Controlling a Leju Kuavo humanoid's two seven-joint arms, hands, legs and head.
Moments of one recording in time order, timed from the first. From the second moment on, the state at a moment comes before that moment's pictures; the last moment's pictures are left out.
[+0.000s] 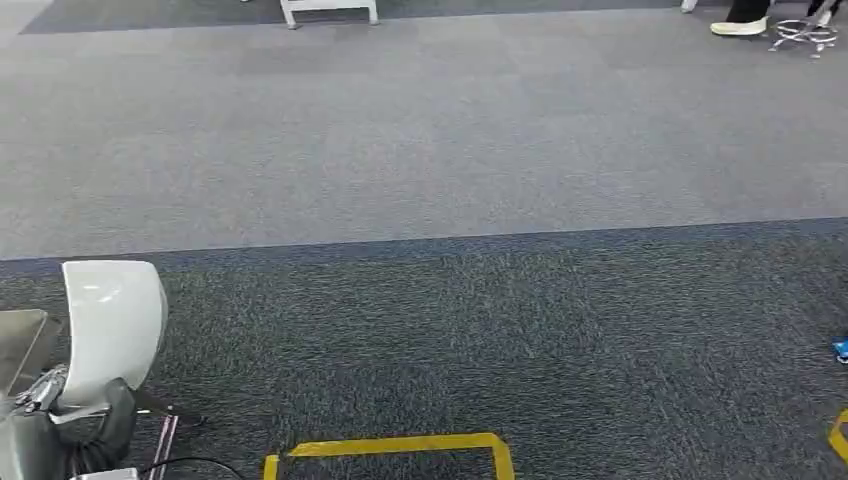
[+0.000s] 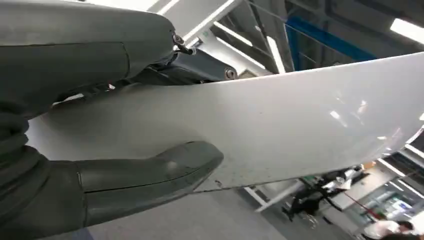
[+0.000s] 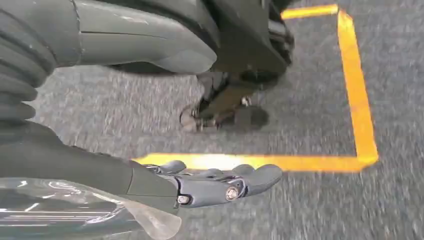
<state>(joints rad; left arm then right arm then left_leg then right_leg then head) 0.49 -0.23 0.14 -1.96 -0.55 0.41 -0.70 -0.03 0.08 -0.89 -0.19 0.96 0.21 -0.39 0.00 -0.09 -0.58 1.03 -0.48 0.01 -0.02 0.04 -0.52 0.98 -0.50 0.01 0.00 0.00</state>
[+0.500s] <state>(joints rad) 0.49 -0.25 0.17 -1.96 -0.55 0.41 -0.70 -0.04 0.08 -0.89 -0.19 0.96 0.21 -0.39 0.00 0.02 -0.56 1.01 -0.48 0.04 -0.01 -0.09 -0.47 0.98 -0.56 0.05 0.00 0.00</state>
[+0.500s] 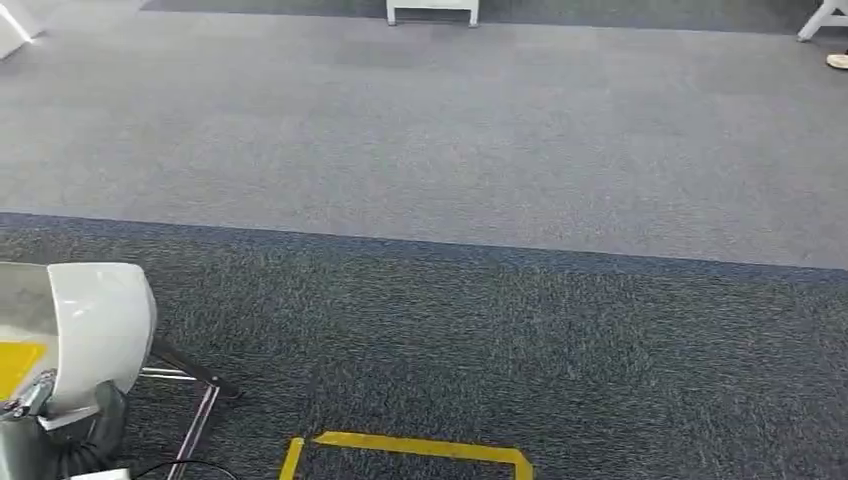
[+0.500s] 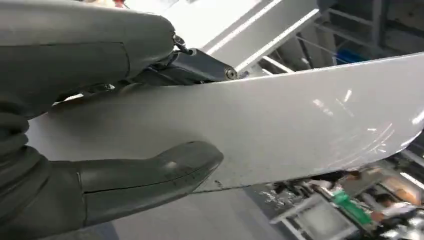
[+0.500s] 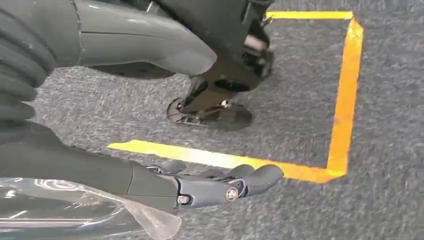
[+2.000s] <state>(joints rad) 0.46 -0.33 0.26 -1.95 -0.57 0.35 -0.70 -0.03 0.09 -0.91 -0.19 0.98 0.21 -0.39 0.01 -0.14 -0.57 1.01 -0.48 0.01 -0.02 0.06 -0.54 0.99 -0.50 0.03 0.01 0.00</state>
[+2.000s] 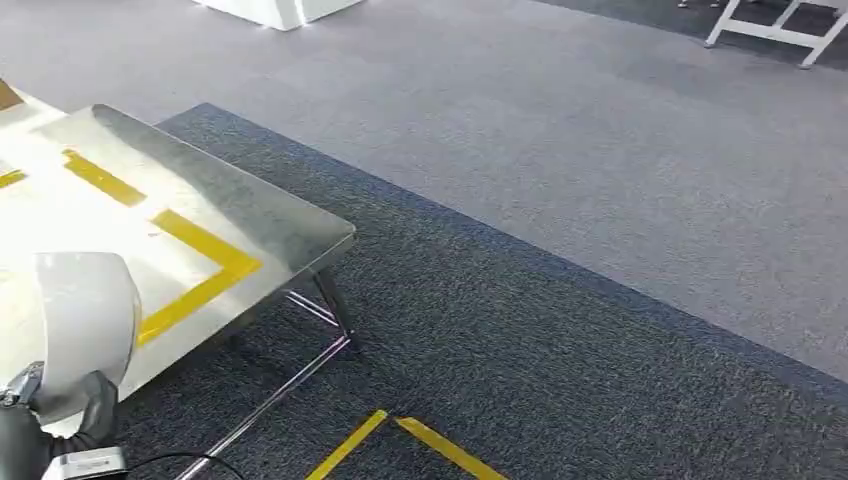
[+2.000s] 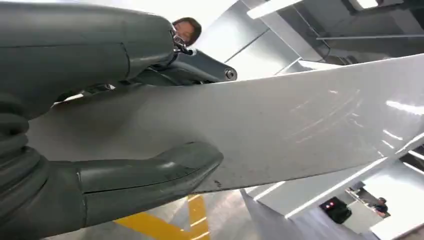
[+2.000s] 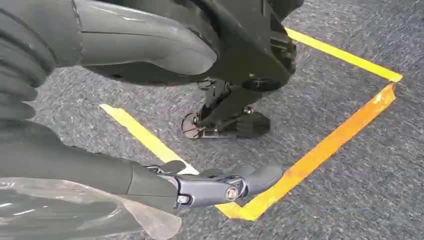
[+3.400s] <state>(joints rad) 0.45 -0.35 0.23 -2.06 -0.41 0.48 -0.69 -0.02 0.07 -0.93 -0.19 1.00 0.23 -0.42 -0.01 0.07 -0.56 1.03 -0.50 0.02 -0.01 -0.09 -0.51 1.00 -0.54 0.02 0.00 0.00</state>
